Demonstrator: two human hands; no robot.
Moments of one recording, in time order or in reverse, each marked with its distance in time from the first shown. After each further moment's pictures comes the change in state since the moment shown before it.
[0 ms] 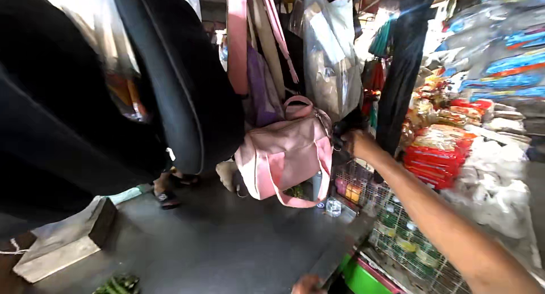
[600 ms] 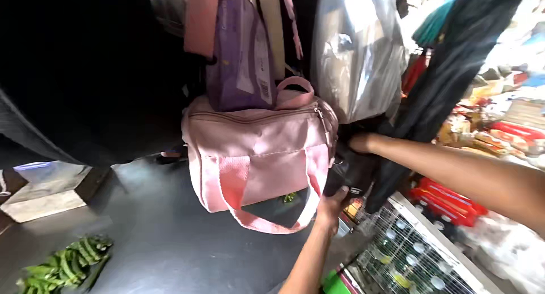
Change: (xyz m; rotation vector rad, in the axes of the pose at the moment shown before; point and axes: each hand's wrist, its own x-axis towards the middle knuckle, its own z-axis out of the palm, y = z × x) left_hand 0.271 0.125 0.038 -1.130 0.391 -0.073; right_hand 0.078 0.006 0.007 -0.442 -0.622 -0.152
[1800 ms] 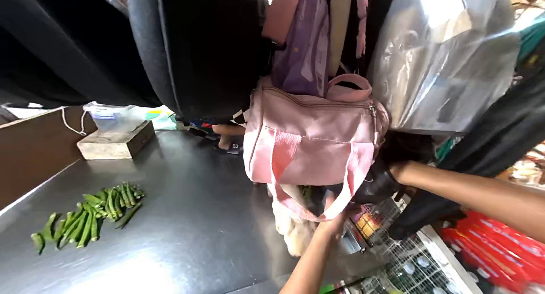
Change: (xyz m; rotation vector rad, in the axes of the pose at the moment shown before) left_hand 0.001 0.004 -0.037 -0.027 -0.050 0.093; right_hand -0.040 -0.012 0.021 -0.063 0.013 -0.023
